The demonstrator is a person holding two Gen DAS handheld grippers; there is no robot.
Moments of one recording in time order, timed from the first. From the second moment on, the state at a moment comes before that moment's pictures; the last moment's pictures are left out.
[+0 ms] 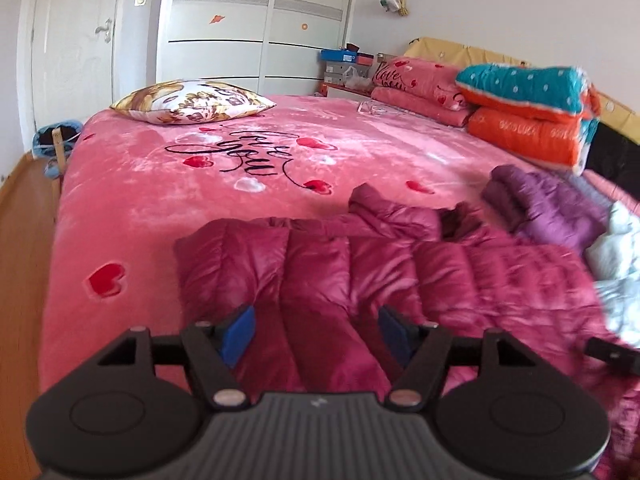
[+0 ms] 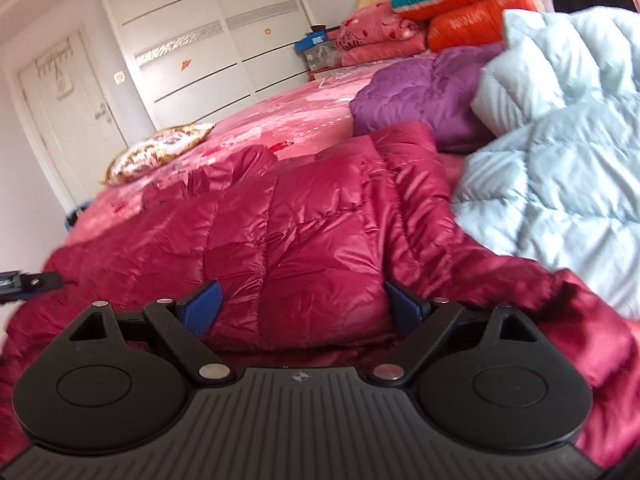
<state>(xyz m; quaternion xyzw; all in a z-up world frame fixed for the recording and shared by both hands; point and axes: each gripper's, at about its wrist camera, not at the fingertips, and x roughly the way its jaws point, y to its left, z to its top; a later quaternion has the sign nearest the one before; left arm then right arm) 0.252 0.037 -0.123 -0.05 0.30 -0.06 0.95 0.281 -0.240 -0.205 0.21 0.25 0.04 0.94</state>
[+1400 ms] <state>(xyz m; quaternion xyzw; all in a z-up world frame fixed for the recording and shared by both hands) 0.002 0.053 -0.134 -0.09 0.43 -0.10 0.89 -0.018 -0.297 -0.178 0.21 0.24 -0.09 0.94</state>
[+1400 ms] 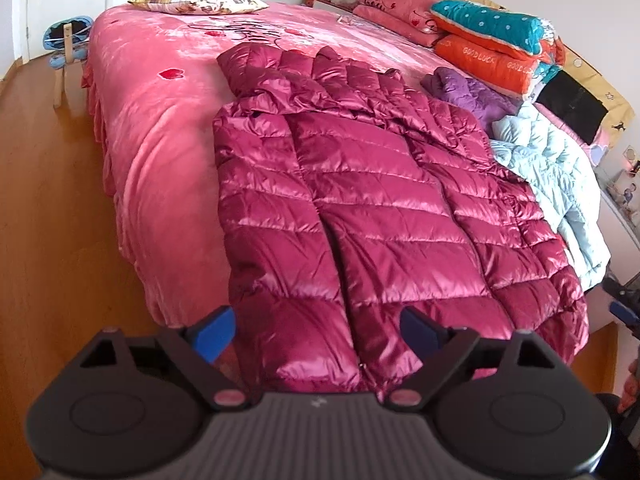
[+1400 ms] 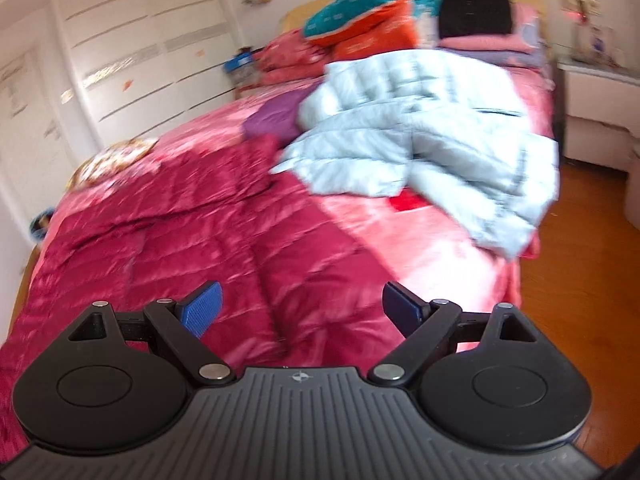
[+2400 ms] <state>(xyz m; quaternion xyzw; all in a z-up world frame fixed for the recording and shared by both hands) 0.036 0.047 -0.175 -0.09 0.50 -0.09 0.86 0.047 -0.338 -0.234 0.27 0.38 -0.04 0.88</state>
